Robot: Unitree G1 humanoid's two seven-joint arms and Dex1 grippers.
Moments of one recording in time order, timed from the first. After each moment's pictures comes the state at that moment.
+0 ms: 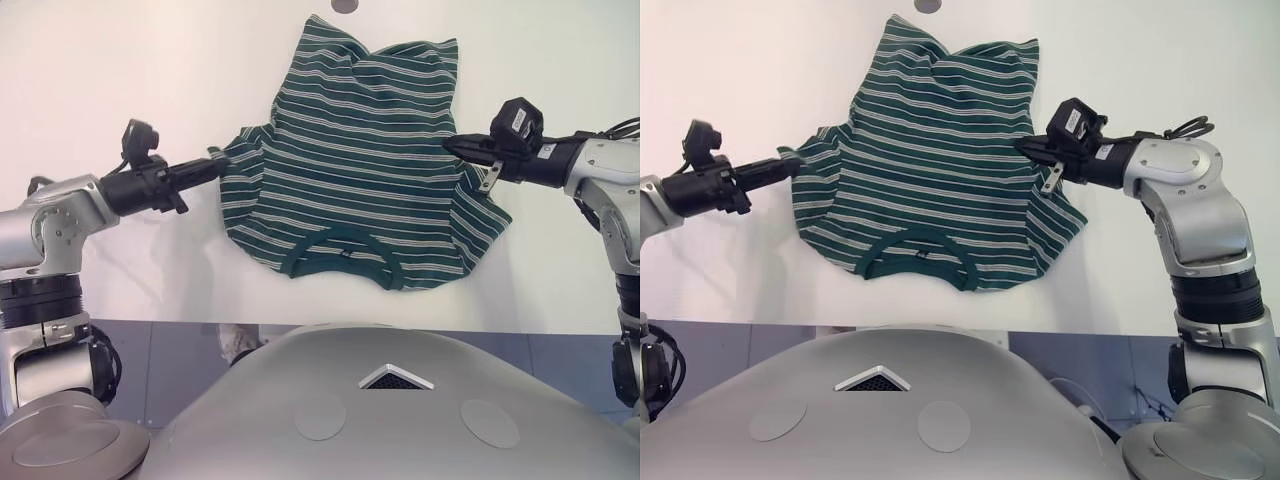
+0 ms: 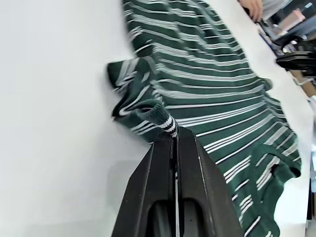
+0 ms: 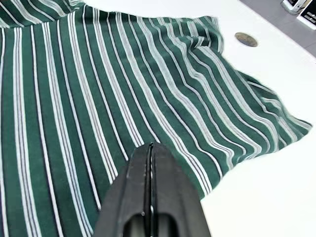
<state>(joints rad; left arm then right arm) -0.01 0.74 0.17 -0.10 -0.72 0.92 -1.02 -0.08 -0.82 0.11 -0.28 0.31 0.52 0.88</state>
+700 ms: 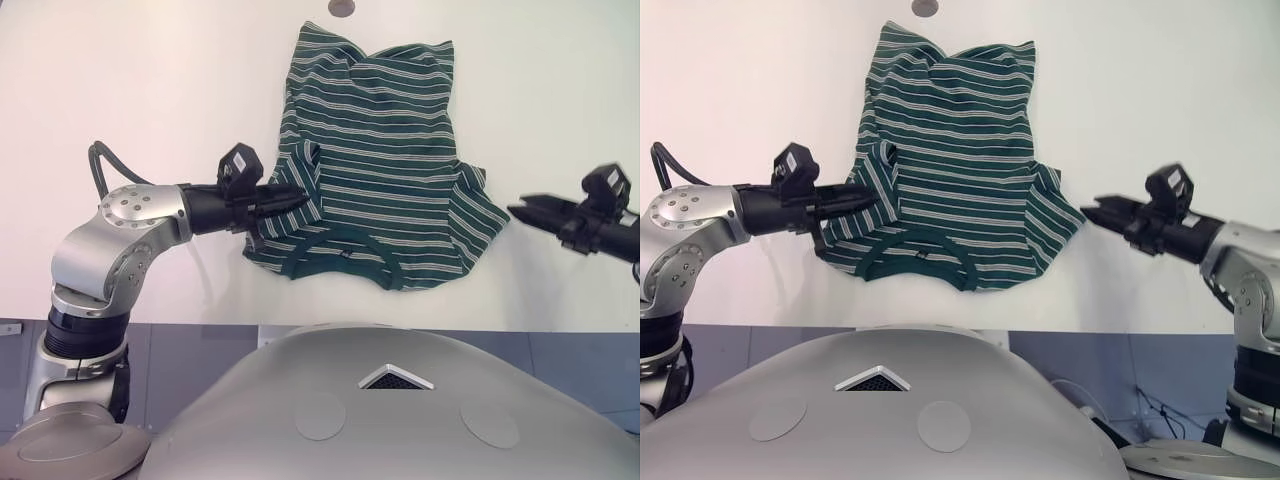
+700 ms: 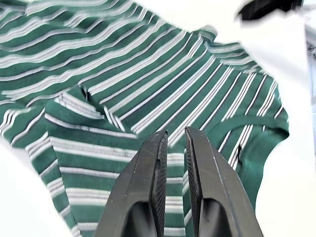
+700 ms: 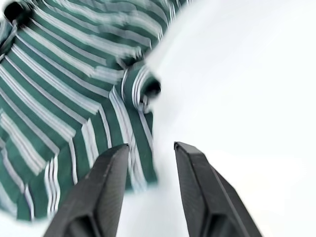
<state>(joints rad) 0.07 0.65 -0.05 -0.57 -0.60 0.84 -0.80 0.39 -0.89 -0.32 -0.23 0.53 0.83 0.96</state>
